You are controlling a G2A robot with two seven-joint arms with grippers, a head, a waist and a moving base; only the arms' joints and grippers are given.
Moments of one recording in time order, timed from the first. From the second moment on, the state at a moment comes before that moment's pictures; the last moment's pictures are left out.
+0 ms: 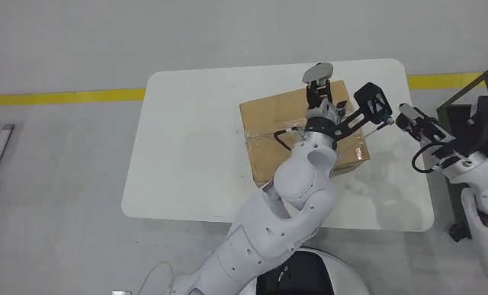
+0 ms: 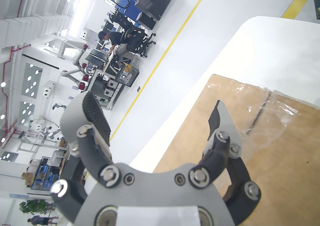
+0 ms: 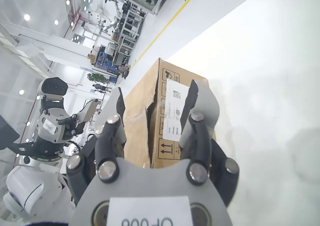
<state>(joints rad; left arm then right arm) 0.70 -1.71 -0.74 -1.53 2.32 -0.06 -0.62 -1.33 -1.13 1.80 -1.69 0.02 -0.21 0.56</state>
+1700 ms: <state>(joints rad) 1.14 -1.66 -1.16 -1.95 2.58 -0.16 -0.71 -1.19 -1.12 1.57 -1.87 0.10 -0.08 0.67</state>
